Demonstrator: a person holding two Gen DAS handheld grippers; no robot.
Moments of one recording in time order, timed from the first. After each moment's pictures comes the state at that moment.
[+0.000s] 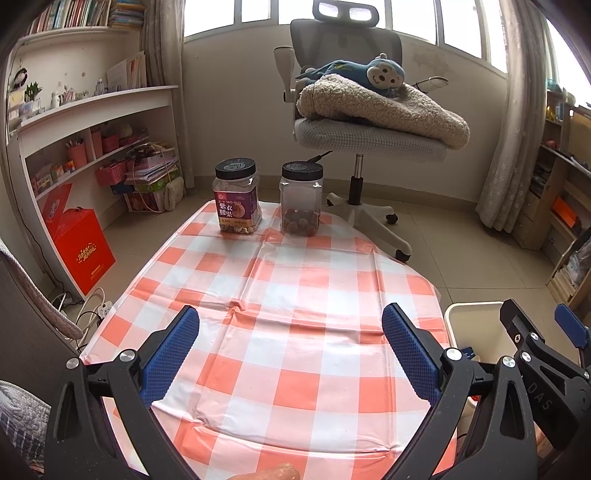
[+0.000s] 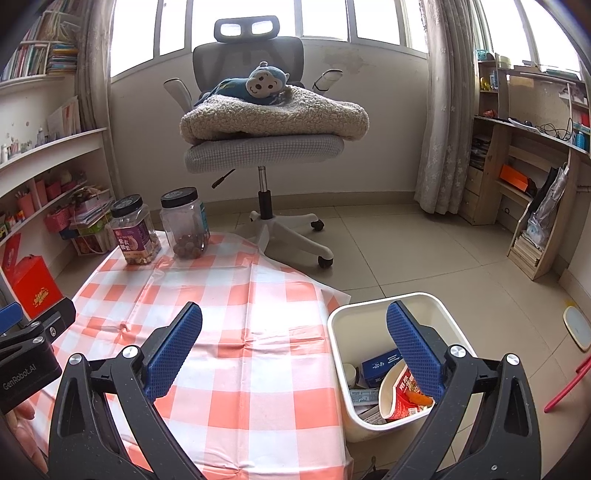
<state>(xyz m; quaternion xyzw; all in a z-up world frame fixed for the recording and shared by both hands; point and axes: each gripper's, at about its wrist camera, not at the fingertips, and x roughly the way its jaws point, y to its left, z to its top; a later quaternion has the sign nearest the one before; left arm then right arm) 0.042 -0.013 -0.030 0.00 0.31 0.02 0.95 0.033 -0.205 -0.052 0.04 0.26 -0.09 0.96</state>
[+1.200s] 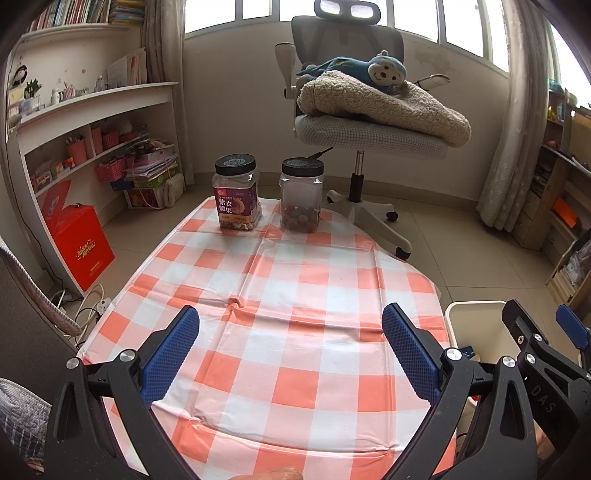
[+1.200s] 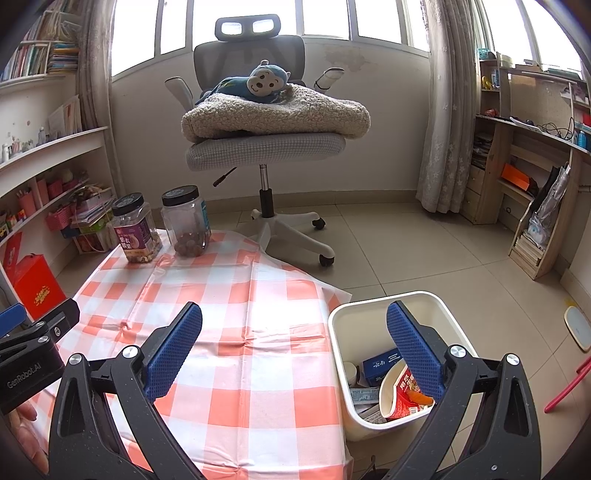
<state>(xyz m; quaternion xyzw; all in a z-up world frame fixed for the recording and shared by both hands) 0.044 -0.014 -0.031 -0.01 0.32 0.02 0.95 0.034 -0.205 -0.053 0.05 0.26 -0.09 0.96</state>
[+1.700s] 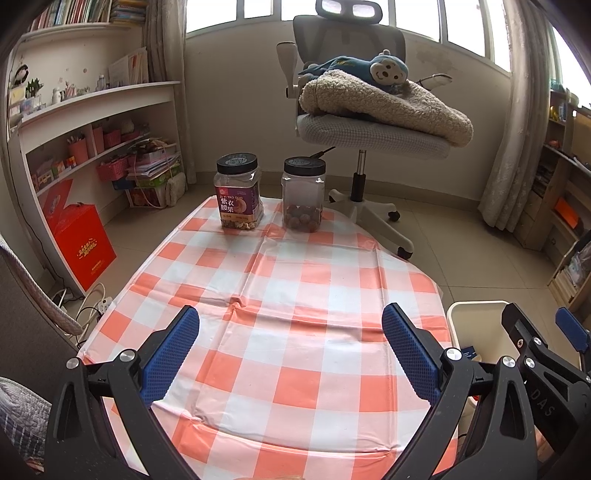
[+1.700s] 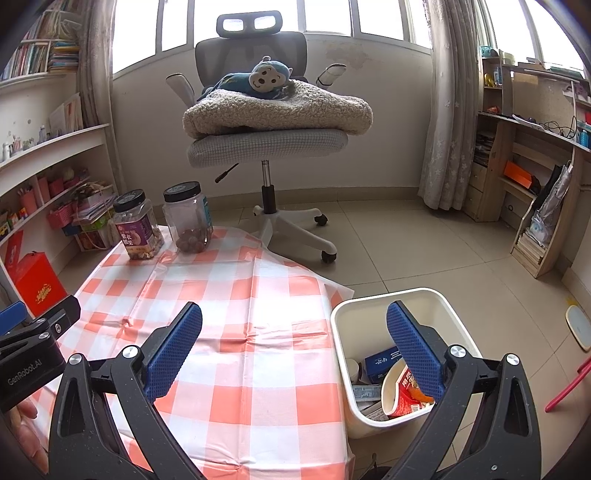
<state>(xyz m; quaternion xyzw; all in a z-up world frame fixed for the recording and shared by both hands) 0.042 -0.013 -0.033 -0.01 0.32 0.03 0.95 0.034 -0.206 -0.057 0.05 0.27 -0.08 0.96</state>
